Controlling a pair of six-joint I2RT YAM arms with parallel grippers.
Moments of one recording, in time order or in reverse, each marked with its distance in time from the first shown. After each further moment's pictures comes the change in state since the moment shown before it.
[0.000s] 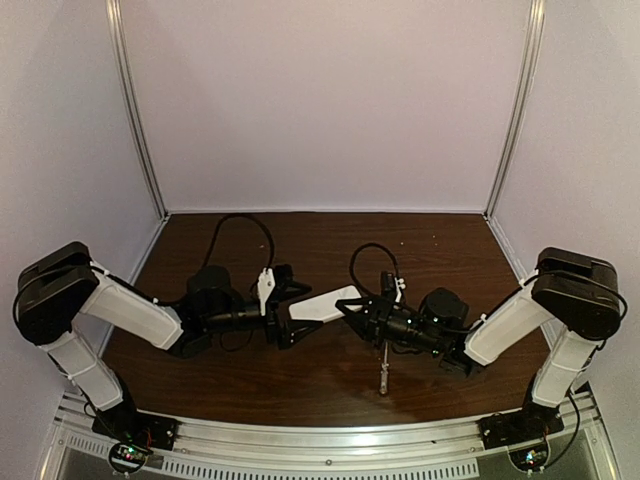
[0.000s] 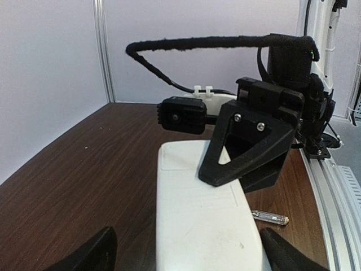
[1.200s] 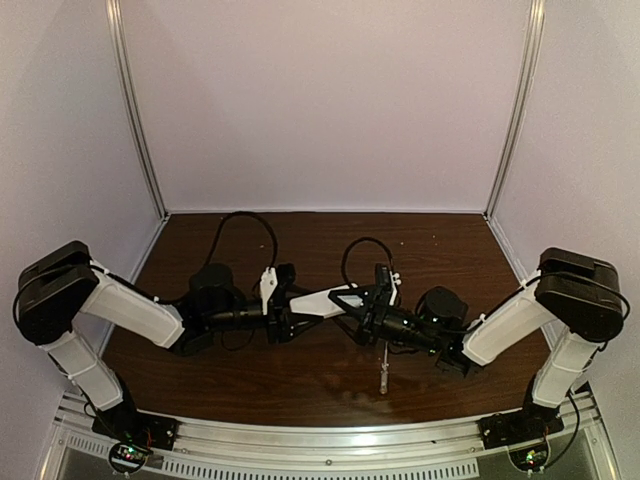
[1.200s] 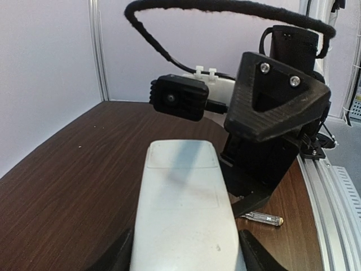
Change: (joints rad) left arm -0.005 0.010 0.023 -0.028 0.024 -0.012; right arm 0.024 0.000 0.031 0.021 -0.008 -0.115
